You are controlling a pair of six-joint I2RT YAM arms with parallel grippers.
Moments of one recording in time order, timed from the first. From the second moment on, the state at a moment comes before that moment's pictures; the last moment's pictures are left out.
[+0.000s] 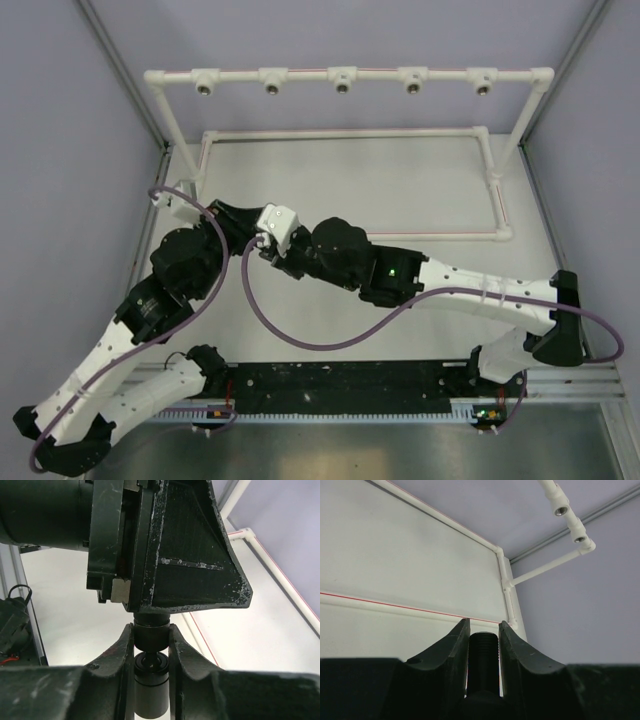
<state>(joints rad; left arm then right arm) -0.73 0.71 1.00 -0.38 -0.38 -0.90 1.30 1.48 1.44 -0.15 0.23 -0.20</state>
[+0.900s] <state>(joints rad) -0.71 0.63 0.72 0.37 0.35 -0.73 0.87 1.44 1.08 0.76 -1.01 0.89</state>
